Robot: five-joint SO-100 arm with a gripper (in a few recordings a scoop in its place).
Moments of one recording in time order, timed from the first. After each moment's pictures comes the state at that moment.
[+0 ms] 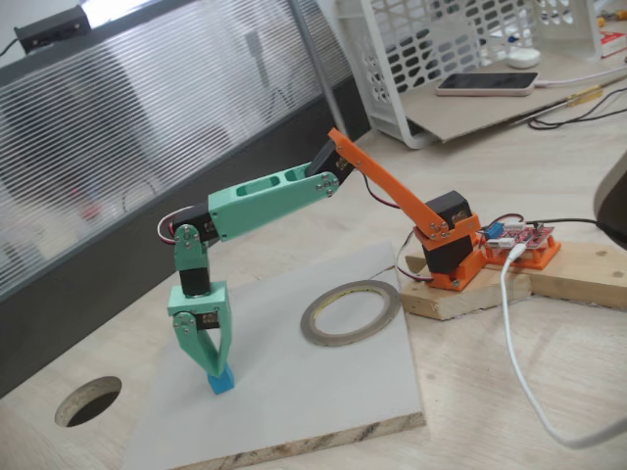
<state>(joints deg) -15.5 58.4 56.5 73.7 100.7</state>
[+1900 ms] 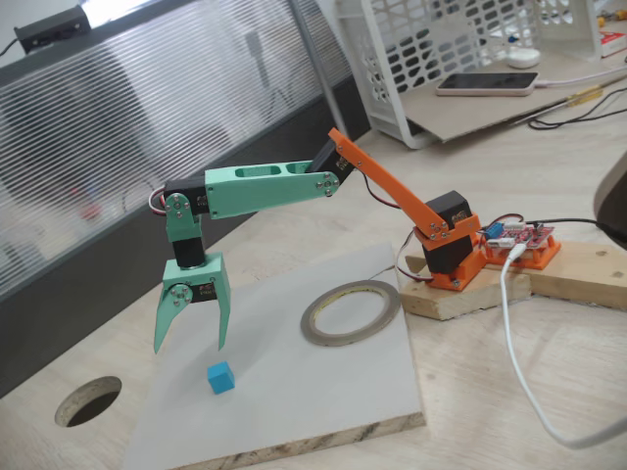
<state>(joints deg) -15.5 58.4 45.9 89.6 100.7</state>
